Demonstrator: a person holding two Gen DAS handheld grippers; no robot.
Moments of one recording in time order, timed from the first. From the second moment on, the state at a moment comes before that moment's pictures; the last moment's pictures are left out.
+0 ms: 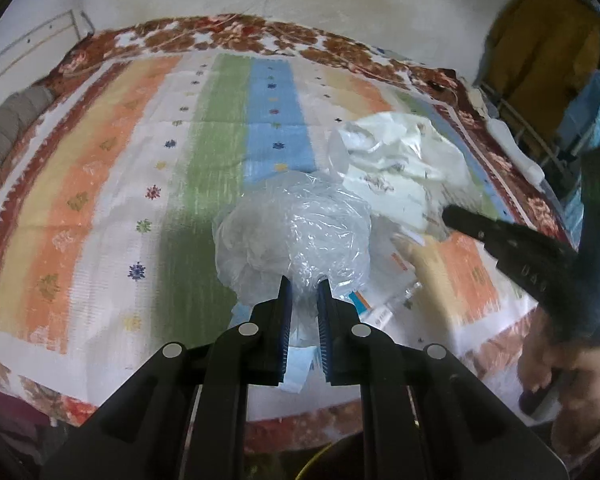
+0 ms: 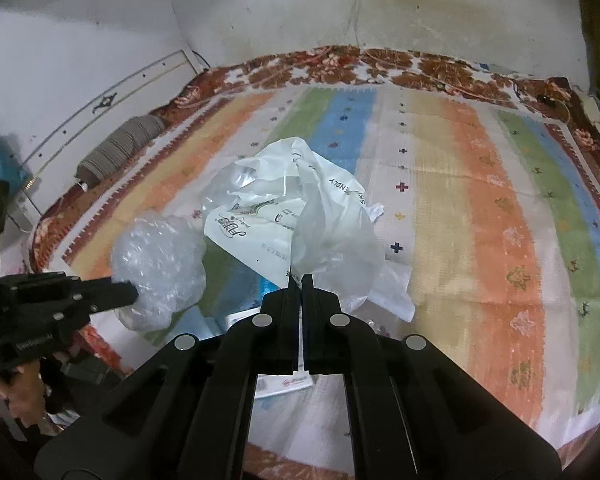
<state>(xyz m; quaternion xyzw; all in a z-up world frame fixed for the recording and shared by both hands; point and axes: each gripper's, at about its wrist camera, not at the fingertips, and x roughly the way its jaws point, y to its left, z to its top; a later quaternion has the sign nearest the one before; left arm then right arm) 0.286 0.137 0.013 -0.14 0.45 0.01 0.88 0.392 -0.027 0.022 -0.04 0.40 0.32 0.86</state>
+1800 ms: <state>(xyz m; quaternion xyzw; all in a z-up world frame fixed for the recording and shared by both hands) 0.118 0.060 0.035 -0.18 0.40 -0.04 0.90 0.184 -0.130 0.013 -0.05 0.42 0.31 0.85</state>
